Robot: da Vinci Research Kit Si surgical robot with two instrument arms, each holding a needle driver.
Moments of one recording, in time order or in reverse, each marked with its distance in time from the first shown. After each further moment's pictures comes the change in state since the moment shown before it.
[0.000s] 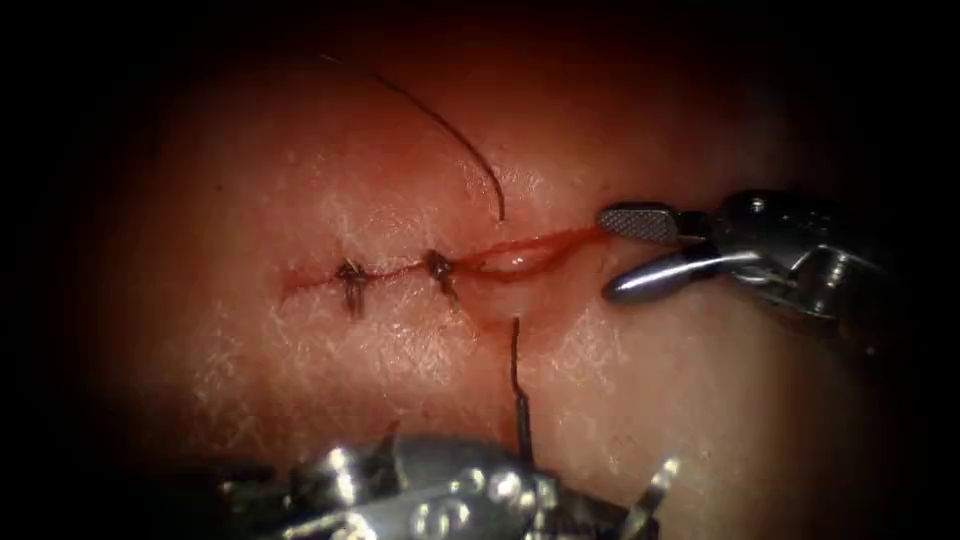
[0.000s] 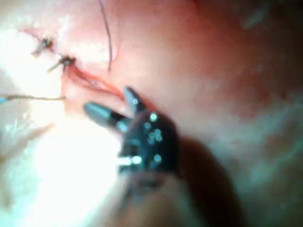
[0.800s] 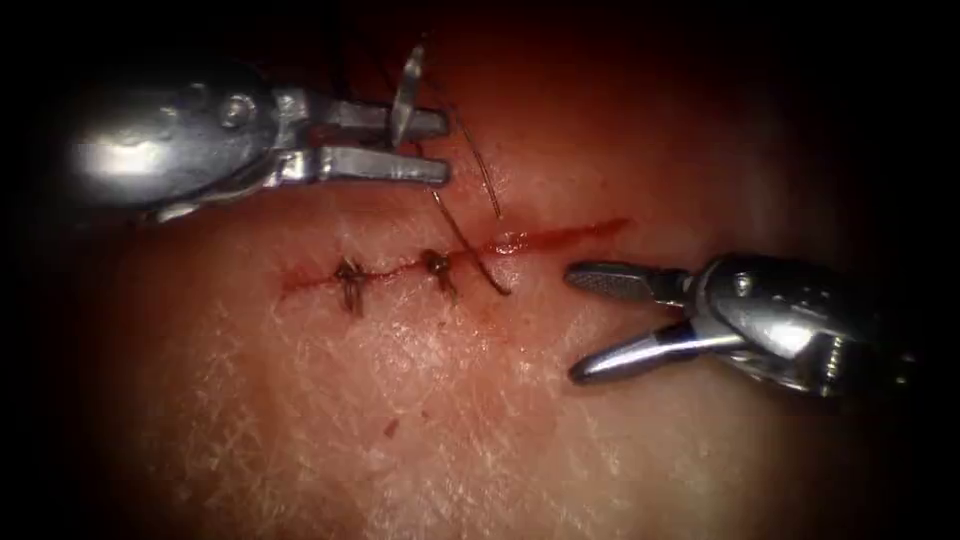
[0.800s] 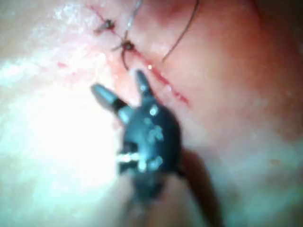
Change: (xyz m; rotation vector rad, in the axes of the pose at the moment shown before) right arm 0.002 -0.008 0.003 -0.057 0.042 -0.324; left arm 0.001 -0.008 -0.012 0.342 -0.175 0.449
